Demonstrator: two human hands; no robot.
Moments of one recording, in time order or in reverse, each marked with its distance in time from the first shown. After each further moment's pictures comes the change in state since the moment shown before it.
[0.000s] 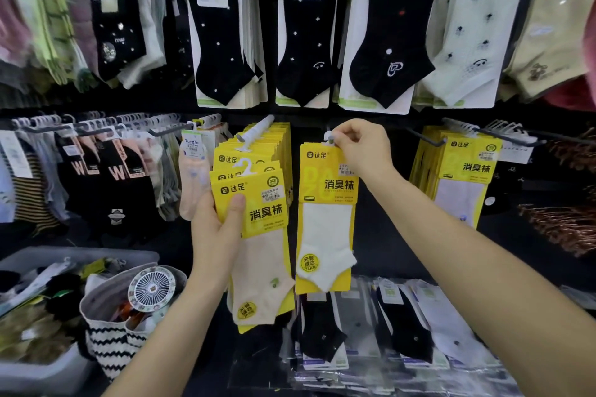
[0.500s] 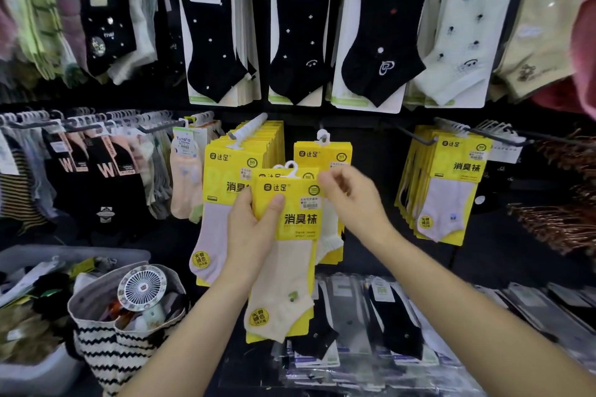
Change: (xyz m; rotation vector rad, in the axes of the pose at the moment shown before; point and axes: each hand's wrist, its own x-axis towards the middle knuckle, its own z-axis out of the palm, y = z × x) left_hand -0.009 0.000 0.046 0.012 -0.091 -0.064; right_hand -0.070 0.031 0.002 0.148 -0.145 -0.064
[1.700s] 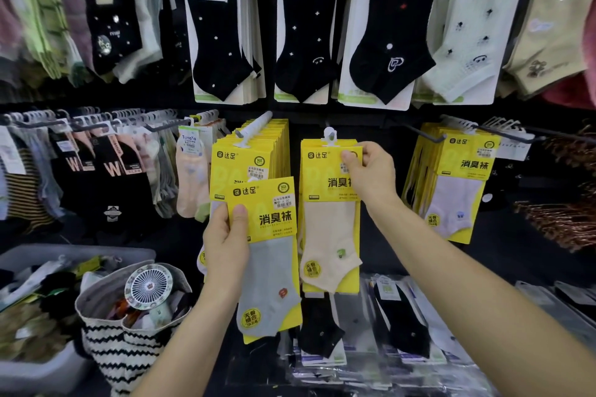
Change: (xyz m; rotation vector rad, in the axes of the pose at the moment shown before) left_hand -0.009 -0.021 -0.033 -0.087 0.119 -0.061; right_hand 0.043 0.008 0.000 0.018 0.247 0.219
